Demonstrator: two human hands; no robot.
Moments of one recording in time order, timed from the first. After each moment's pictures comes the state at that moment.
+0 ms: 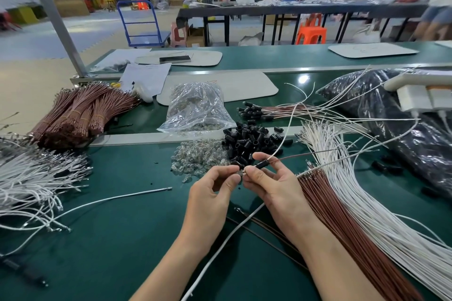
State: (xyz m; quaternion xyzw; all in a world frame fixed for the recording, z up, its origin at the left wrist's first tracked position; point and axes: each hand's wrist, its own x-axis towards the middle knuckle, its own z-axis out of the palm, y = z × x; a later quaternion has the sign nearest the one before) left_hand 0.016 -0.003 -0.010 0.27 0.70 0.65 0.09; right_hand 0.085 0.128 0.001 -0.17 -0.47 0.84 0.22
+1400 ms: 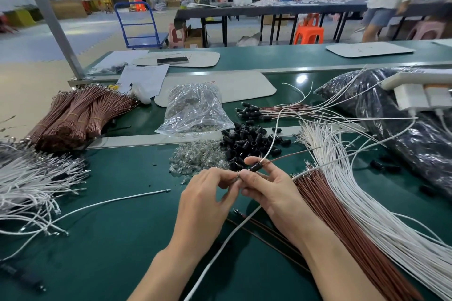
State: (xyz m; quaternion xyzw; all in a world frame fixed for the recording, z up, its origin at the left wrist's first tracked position) left_hand 0.013 -0.011 -0.012 0.40 0.78 0.47 -0.13; right_hand 0.091 0.128 0.004 -0.14 -0.51 0.83 0.16
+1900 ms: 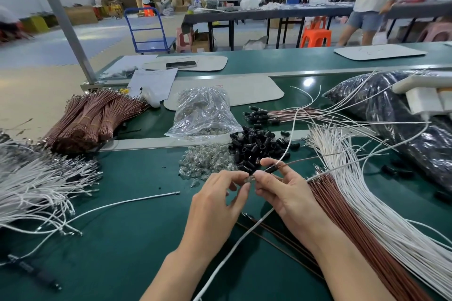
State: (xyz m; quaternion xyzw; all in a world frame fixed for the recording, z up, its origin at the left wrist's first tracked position) left_hand 0.012 -0.012 -0.013 0.41 0.78 0.46 -0.10; right_hand 0.091 0.133 0.005 -0.15 -0.49 0.84 0.19
